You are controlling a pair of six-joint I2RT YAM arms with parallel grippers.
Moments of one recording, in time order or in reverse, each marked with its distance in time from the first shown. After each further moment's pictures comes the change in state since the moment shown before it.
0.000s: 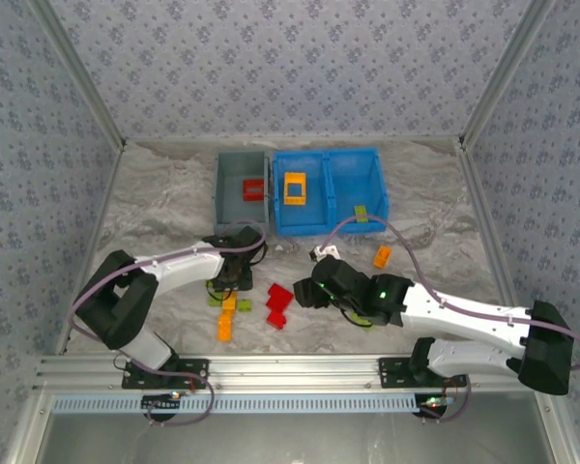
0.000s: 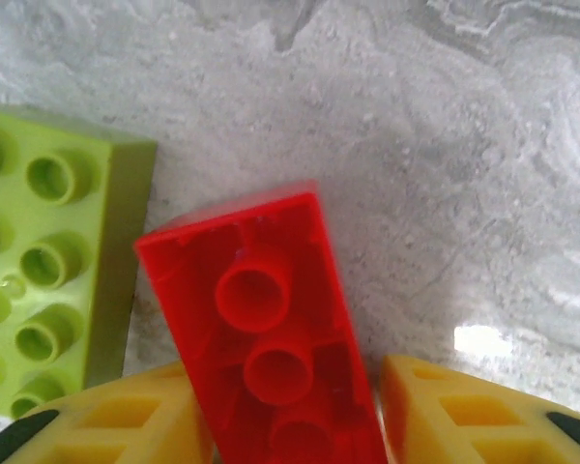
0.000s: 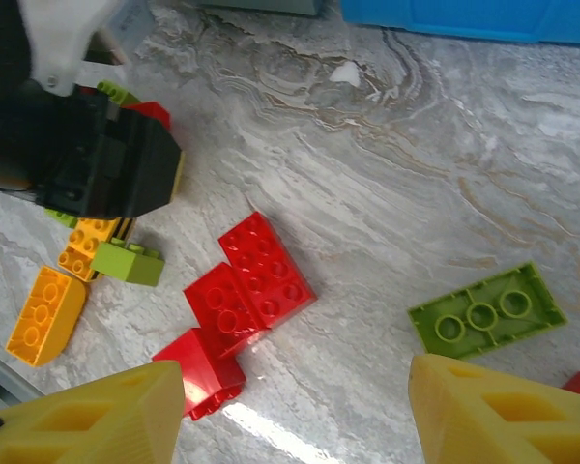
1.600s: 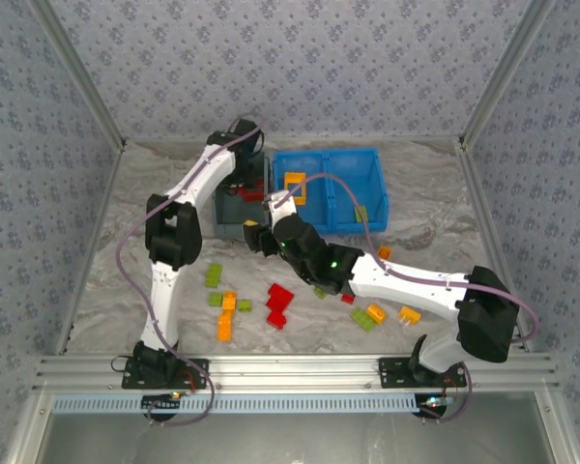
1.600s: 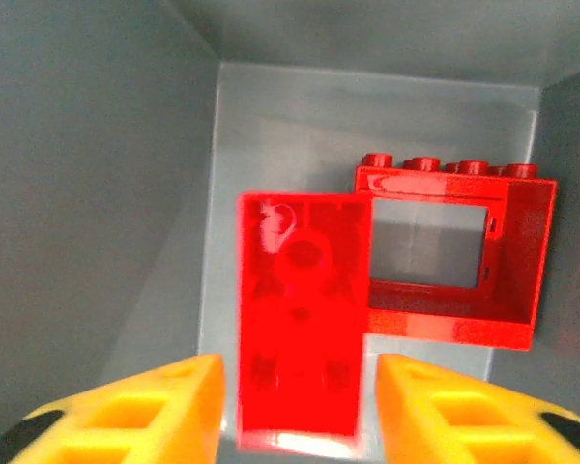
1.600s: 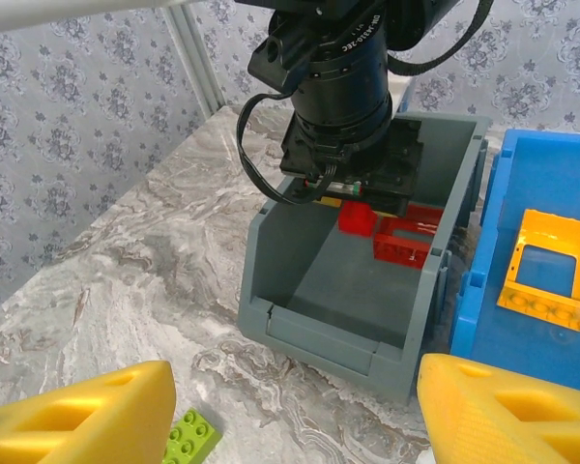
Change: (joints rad) left arm 0.327 0.739 1.335 -0.438 -0.061 0.318; right arm -0.048 0.361 0.309 0.514 0.202 -0.314
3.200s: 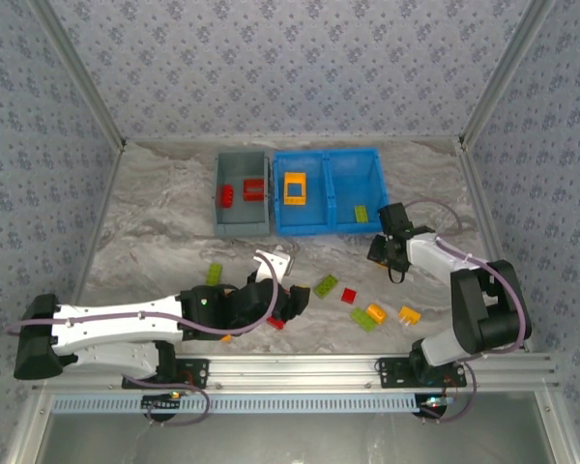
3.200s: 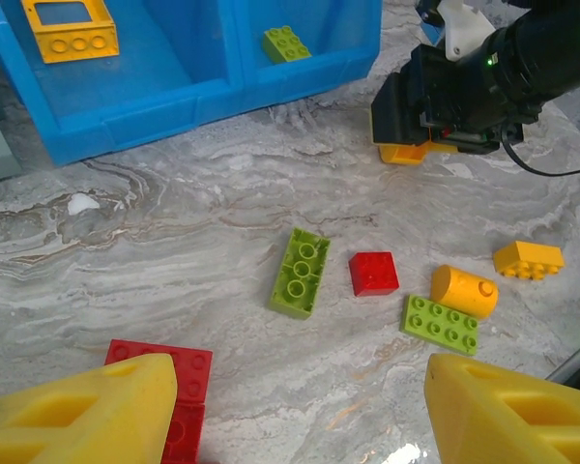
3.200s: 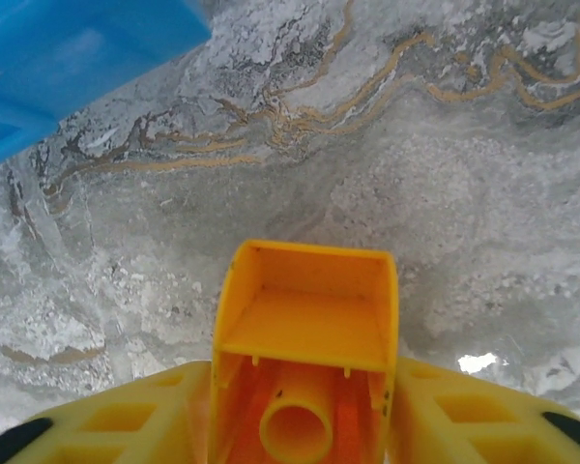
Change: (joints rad) left arm -0.998 -1.204 -1.336 0.719 -0.290 -0.267; right arm -0.834 0.007 -0.318 -0.523 -0.360 0.218
